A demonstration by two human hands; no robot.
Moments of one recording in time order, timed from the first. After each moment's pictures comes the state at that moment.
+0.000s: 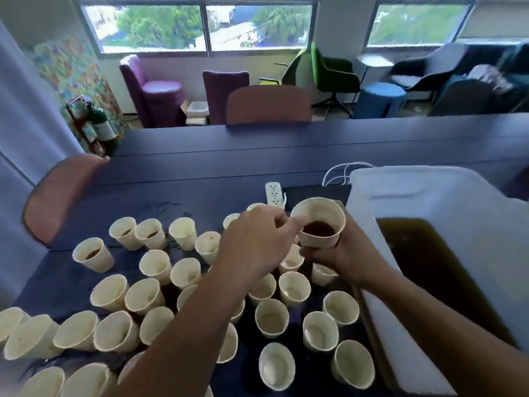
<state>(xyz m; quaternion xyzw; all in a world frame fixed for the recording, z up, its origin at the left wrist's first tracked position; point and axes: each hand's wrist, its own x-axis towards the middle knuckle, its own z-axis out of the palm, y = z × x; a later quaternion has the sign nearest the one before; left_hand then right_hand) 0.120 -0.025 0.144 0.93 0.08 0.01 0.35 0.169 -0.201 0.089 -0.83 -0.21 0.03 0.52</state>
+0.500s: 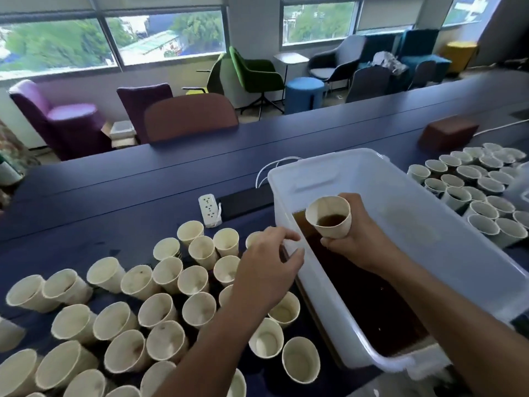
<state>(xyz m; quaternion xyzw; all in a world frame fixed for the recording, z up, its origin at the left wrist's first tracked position) 0.144 -0.155 0.085 0.90 -0.09 0.03 0.43 0.180 -0.366 0.072 -0.89 -0.05 -0.07 0.44</state>
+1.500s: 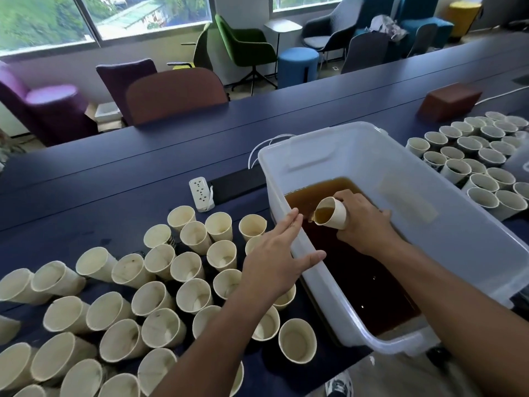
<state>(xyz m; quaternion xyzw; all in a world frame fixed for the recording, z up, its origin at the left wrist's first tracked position) 0.157 -0.176 0.046 0.92 -0.16 -0.09 0.34 0.195 -0.397 0.027 -0.98 0.04 -0.02 0.20</state>
